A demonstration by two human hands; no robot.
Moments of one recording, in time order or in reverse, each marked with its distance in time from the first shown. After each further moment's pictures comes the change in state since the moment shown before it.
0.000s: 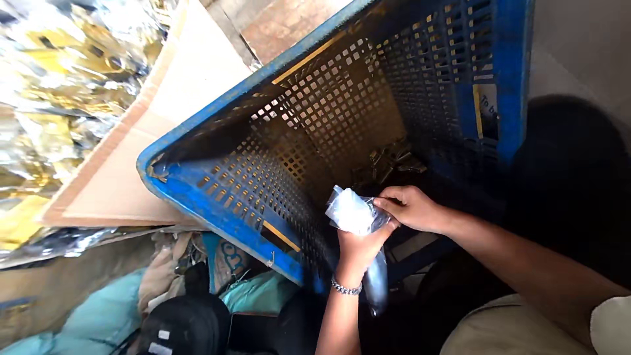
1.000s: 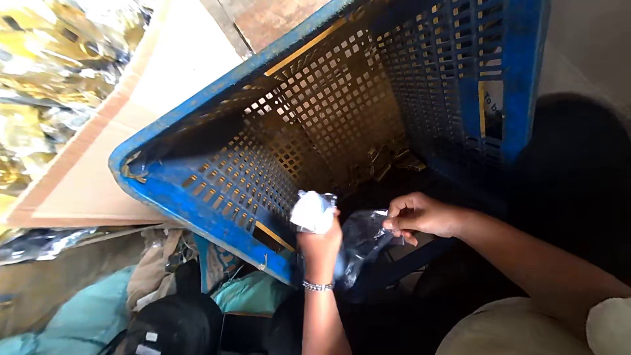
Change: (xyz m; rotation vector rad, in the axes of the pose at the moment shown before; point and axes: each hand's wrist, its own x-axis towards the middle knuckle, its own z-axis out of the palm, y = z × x) left_hand 0.027 -0.023 -0.044 0.362 0.254 0.056; right_hand -0.011 0.015 -0.017 0.473 -0.264 0.235
